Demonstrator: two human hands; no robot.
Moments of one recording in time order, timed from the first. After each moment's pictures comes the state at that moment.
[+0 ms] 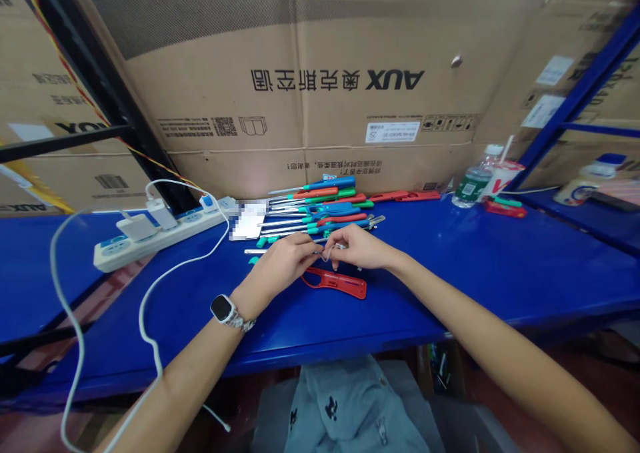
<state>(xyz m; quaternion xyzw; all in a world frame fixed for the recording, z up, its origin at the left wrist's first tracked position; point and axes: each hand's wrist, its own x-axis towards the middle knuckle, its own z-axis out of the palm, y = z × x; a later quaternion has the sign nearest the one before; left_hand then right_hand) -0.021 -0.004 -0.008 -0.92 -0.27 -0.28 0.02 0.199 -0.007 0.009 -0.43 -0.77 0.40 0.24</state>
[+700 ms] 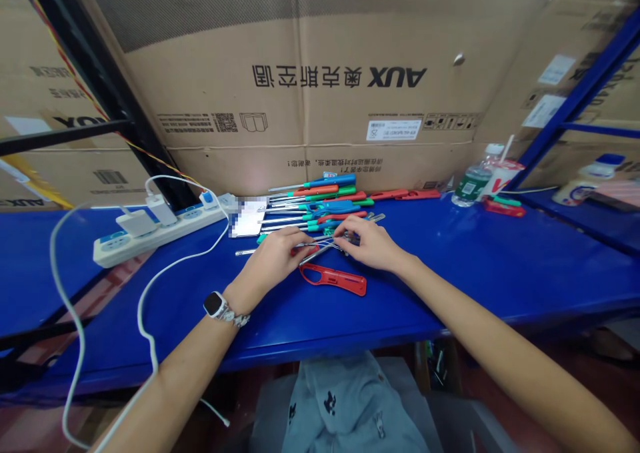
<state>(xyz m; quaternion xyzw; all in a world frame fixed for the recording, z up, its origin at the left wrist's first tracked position) -0.029 -0.006 -0.001 -0.89 -0.33 -0.31 -0.04 0.219 -0.014 0.001 -0.47 -0.82 0.11 0.31</state>
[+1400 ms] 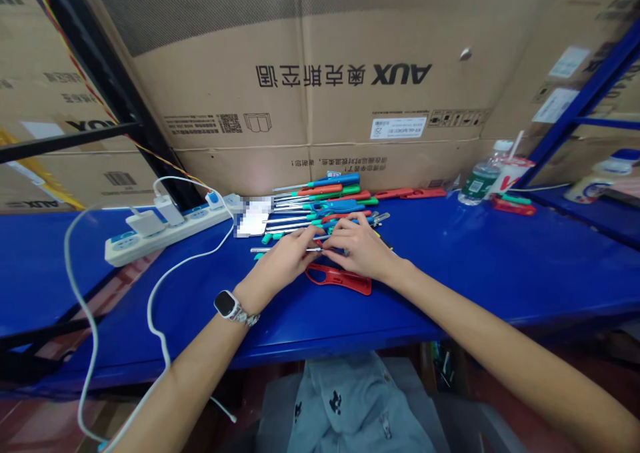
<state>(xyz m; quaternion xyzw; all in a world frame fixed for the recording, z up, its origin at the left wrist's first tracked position) -0.023 -0.011 -0.006 -0.89 -0.34 -0.28 -0.09 0.193 -0.022 0.002 -0.34 -0.90 -0.05 0.26</state>
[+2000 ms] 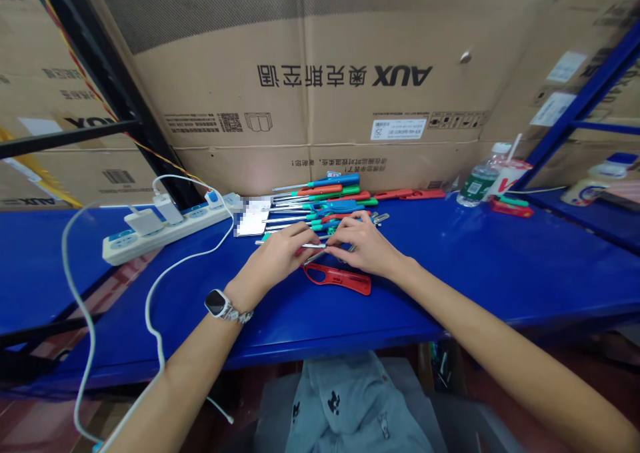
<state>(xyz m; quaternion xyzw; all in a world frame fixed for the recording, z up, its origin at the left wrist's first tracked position) -0.032 -0.008 0.003 -0.92 -0.27 -0.30 0.00 0.201 -0.018 0.005 -0.34 -0.90 0.00 0.29</state>
